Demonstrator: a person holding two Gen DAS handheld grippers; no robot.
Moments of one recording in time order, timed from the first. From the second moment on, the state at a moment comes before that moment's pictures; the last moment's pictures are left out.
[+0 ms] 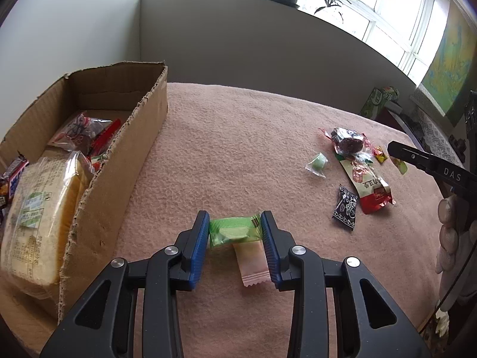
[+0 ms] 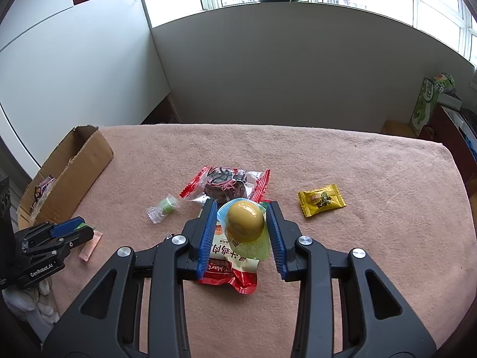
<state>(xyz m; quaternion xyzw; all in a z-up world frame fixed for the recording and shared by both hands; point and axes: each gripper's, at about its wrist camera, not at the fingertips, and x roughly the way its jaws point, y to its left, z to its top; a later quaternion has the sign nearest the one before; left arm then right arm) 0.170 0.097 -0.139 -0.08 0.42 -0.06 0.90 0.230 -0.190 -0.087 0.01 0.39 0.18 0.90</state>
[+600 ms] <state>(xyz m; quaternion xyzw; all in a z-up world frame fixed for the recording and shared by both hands) 0.142 0.129 -0.080 -0.11 0.35 -0.06 0.93 0.217 -0.131 -0.053 -0.02 0.35 0.24 0.90</state>
